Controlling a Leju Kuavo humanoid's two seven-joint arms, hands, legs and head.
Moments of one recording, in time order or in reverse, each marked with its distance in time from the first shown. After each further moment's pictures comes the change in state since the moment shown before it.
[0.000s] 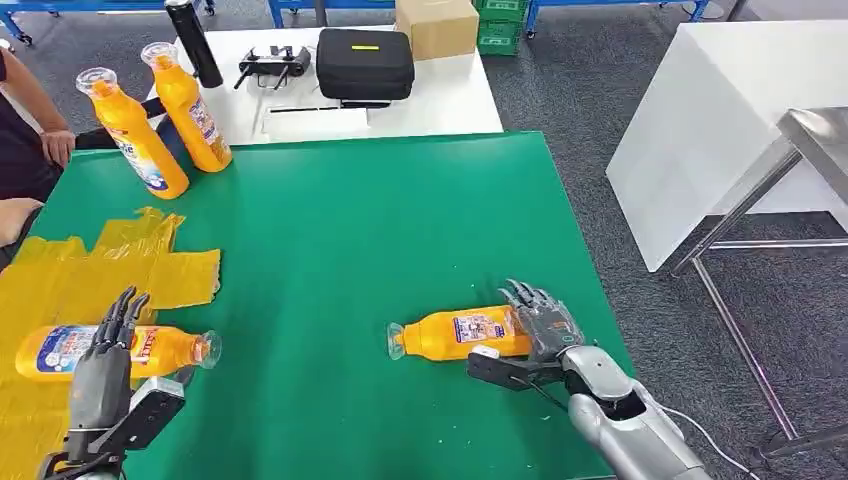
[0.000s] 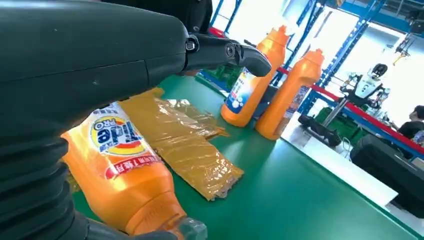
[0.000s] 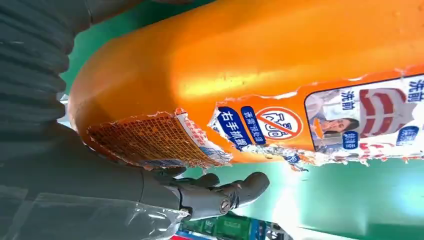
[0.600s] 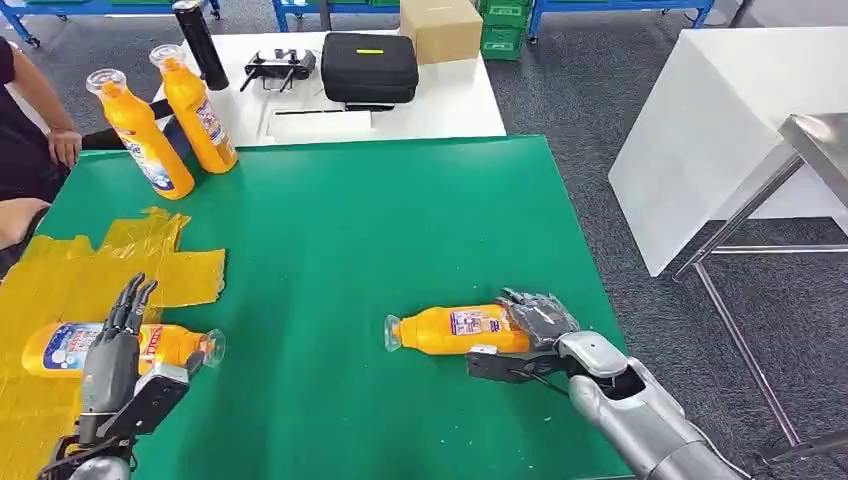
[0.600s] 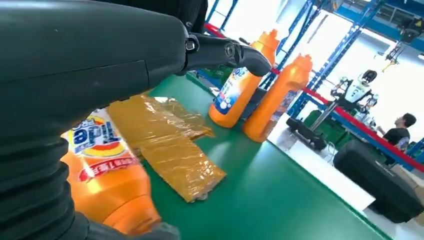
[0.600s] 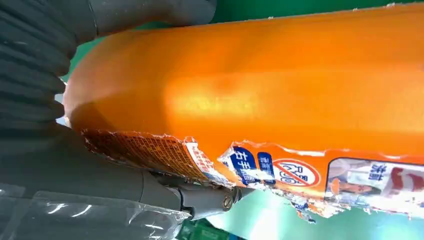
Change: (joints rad) left arm -0.056 0.005 -0.040 0.023 0.047 -0.007 0.010; right arm -0.084 -0.048 0.095 0.097 -0.022 0.190 -0.002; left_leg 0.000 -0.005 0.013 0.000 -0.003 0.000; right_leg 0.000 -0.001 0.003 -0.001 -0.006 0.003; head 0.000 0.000
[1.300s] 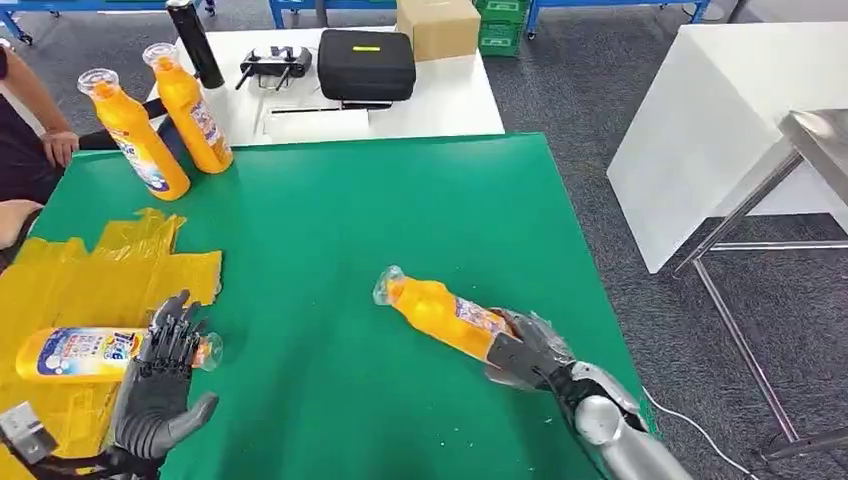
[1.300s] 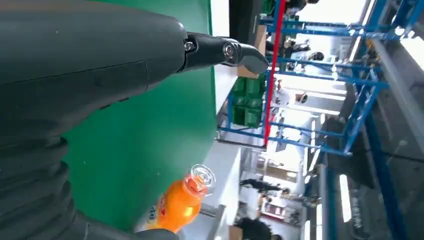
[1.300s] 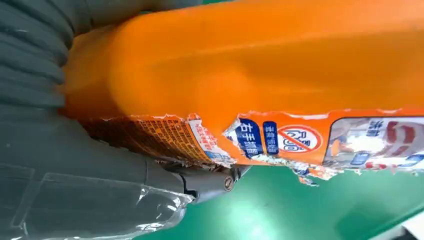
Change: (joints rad) left arm 0.152 -0.080 -0.061 -0.181 0.998 -0.728 -0.036; right arm 0.203 0.093 -0.232 -0.172 -0.534 -0.115 -0.180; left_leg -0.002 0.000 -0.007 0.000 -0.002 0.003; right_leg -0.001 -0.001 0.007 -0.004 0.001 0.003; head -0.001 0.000
